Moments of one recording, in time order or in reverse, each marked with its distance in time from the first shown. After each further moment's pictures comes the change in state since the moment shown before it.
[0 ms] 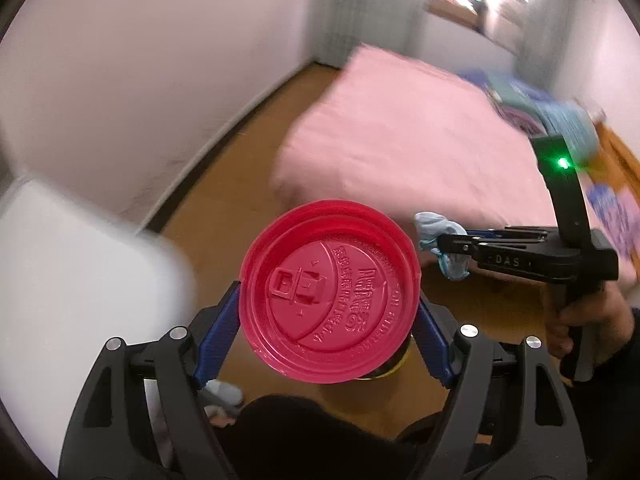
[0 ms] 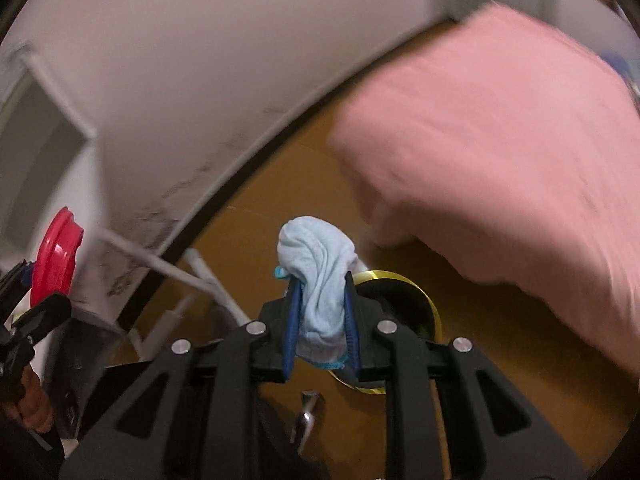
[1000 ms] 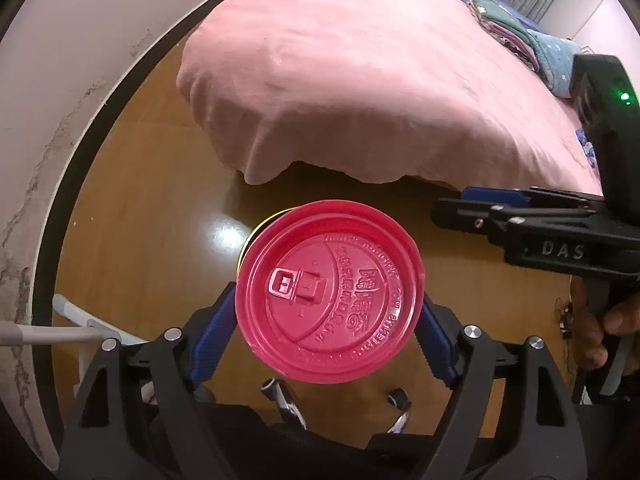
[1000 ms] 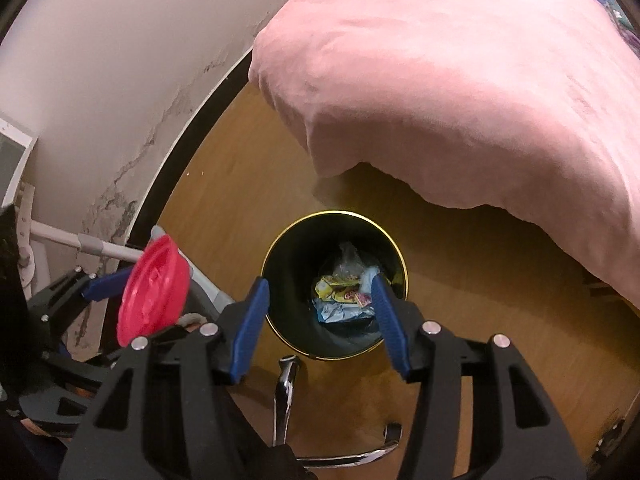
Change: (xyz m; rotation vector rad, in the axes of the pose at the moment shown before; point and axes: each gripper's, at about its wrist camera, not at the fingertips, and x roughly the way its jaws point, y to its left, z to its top) left arm 0.180 -0.047 -0.015 0.014 0.331 -0.128; right arm 0.069 -0.061 -0.021 0.116 0.140 -0.009
